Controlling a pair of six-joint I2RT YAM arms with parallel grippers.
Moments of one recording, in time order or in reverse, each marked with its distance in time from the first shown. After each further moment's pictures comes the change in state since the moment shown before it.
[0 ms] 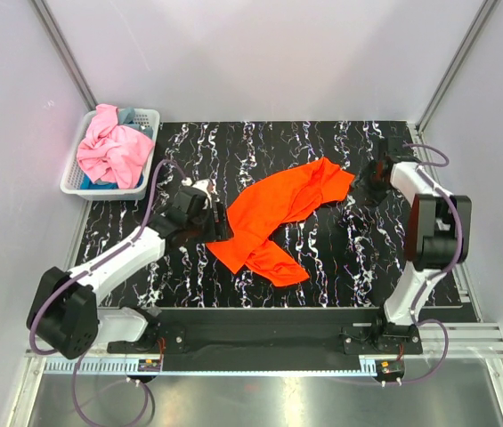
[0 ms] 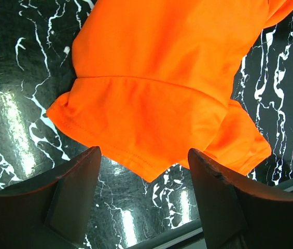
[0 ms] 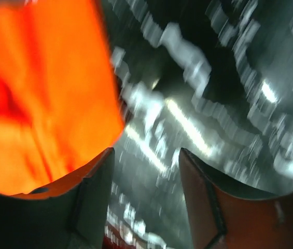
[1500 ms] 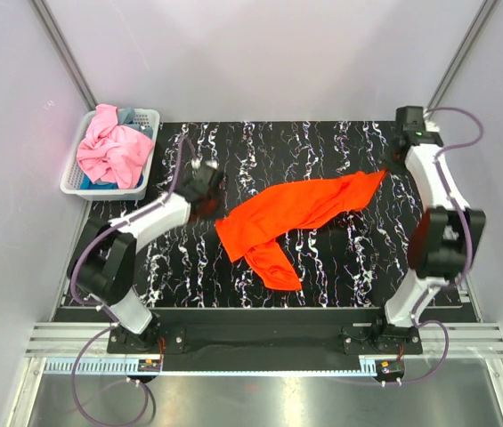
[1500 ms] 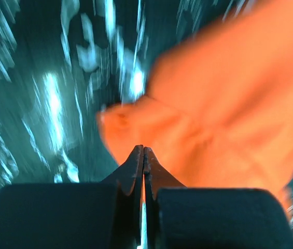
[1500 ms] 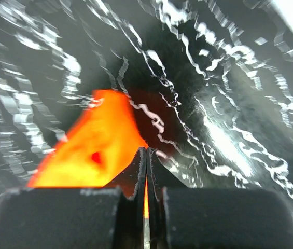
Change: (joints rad) left arm 0.021 0.352 0.236 -0.032 -0.178 -0.008; right arm -0.051 0.016 0.303 -0.164 0.298 -0.090
